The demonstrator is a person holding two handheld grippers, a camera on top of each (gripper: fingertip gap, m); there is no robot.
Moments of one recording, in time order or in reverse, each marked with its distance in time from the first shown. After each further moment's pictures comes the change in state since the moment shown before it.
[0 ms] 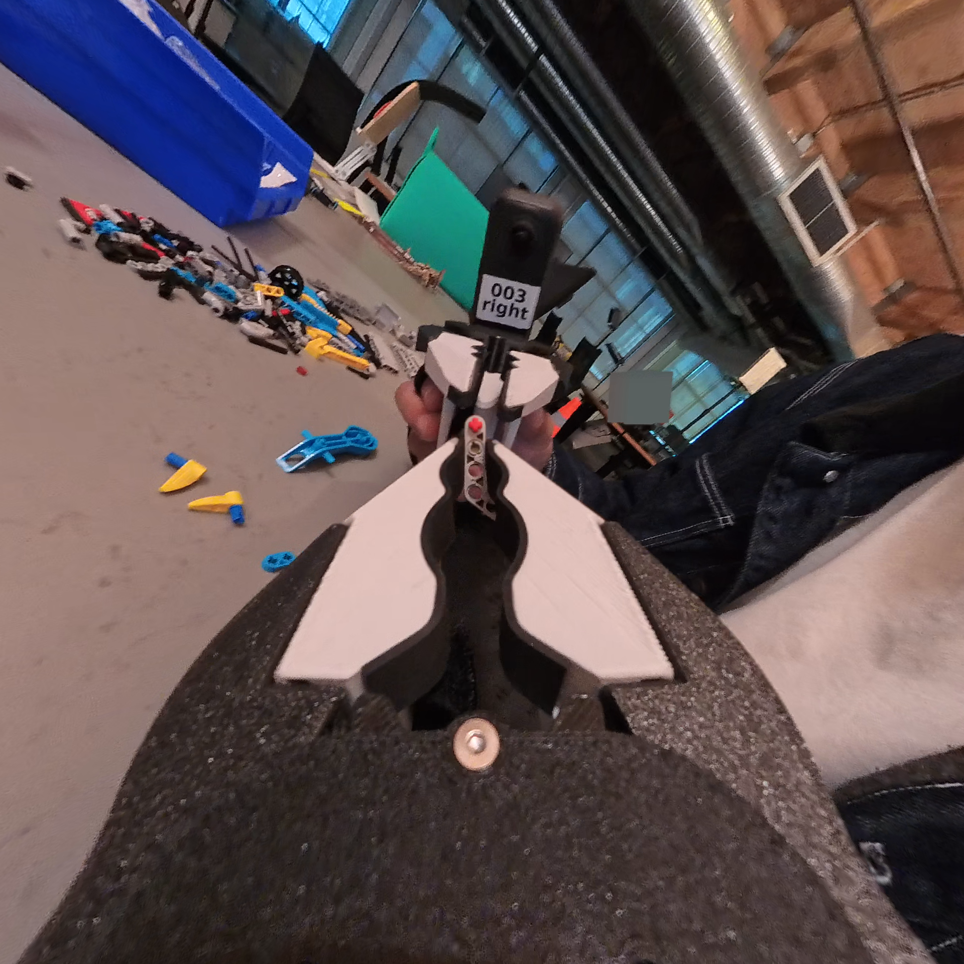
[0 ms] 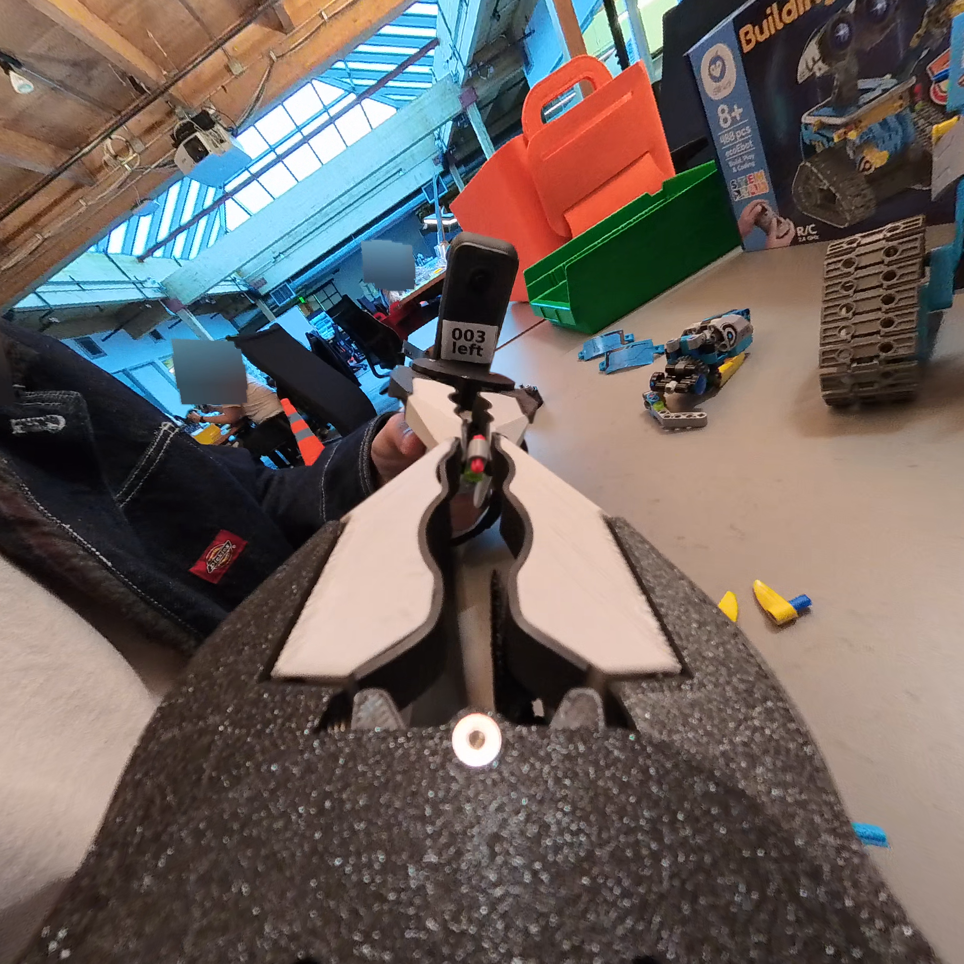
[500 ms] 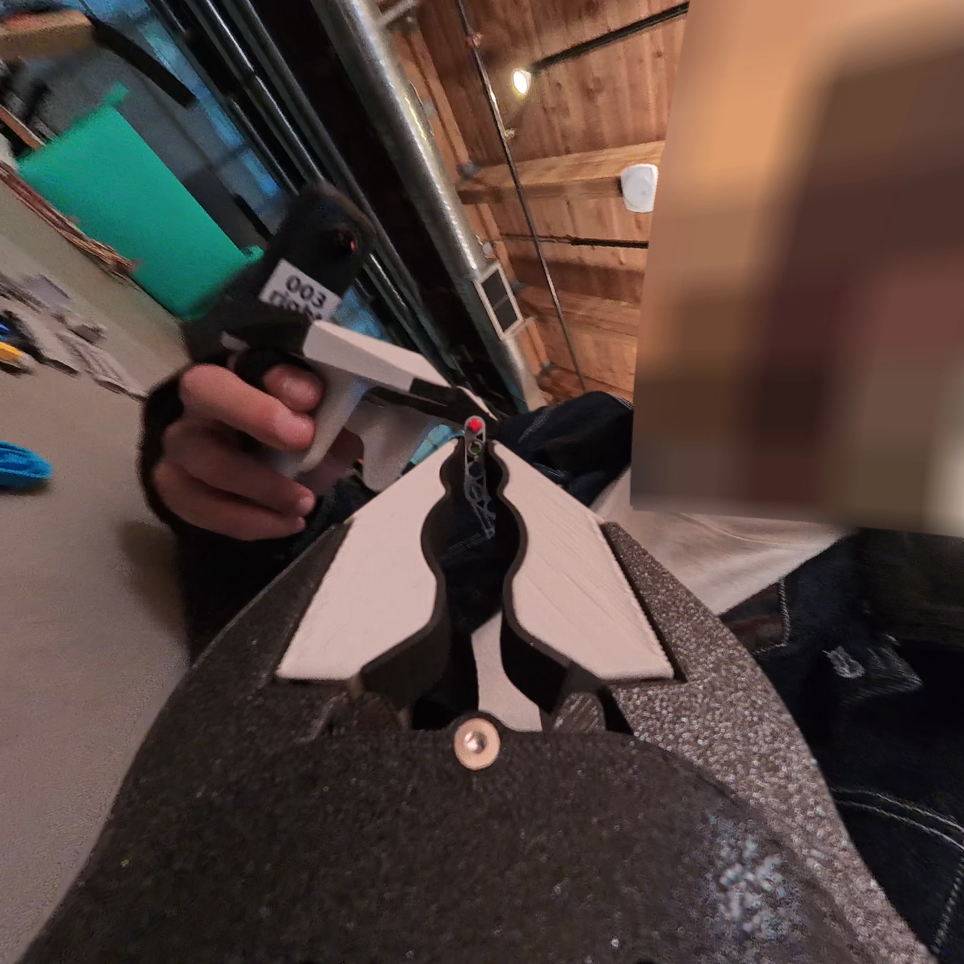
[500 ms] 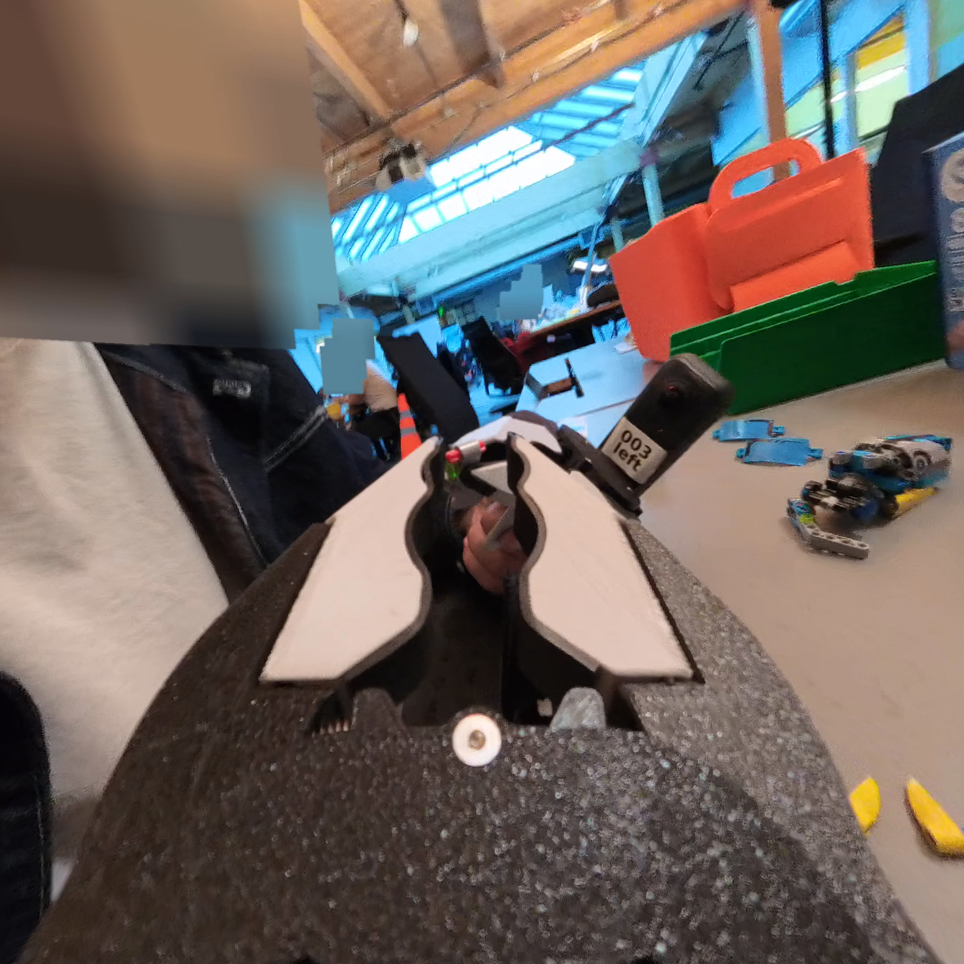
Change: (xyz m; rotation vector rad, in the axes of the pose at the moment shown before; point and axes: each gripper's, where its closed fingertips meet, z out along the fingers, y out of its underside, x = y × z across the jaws) left arm 0.068 -0.004 -0.002 0.069 0.552 -0.297; right arm -0.062 -0.014 0.004 0.064 -0.319 -0.136
